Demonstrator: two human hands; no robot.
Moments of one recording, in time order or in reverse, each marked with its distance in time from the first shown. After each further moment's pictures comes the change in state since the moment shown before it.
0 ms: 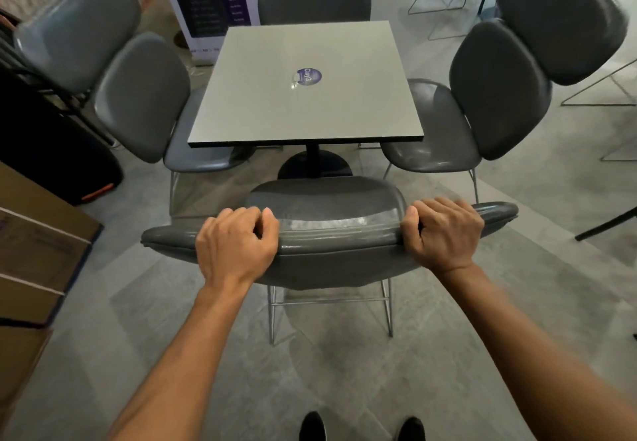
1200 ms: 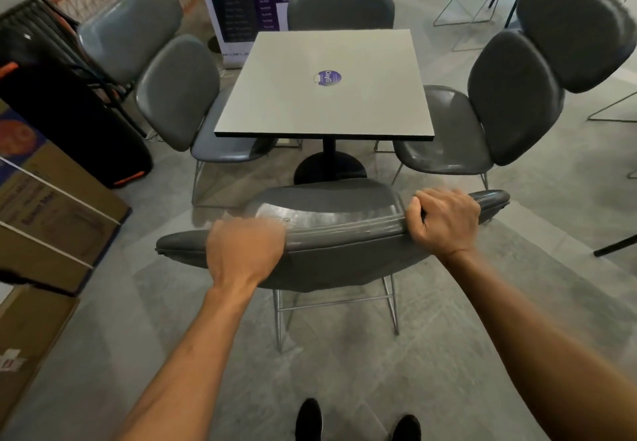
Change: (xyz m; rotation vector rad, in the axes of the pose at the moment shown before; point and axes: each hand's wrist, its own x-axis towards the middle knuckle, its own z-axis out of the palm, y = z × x) left_hand -0.067 0.012 -0.030 0.152 -0.109 -0.058; right_hand -0.012 0.008 -0.032 0.148 -0.157 -0.013
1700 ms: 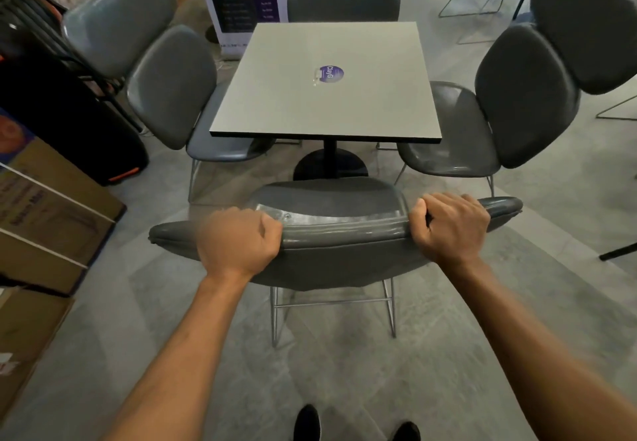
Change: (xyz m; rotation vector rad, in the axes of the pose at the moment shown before) left_hand 0.051 -0.011 0.019 -0.034 0.229 0.087; right_hand 0.022 -0.001 0.025 -0.009 0.080 0.047
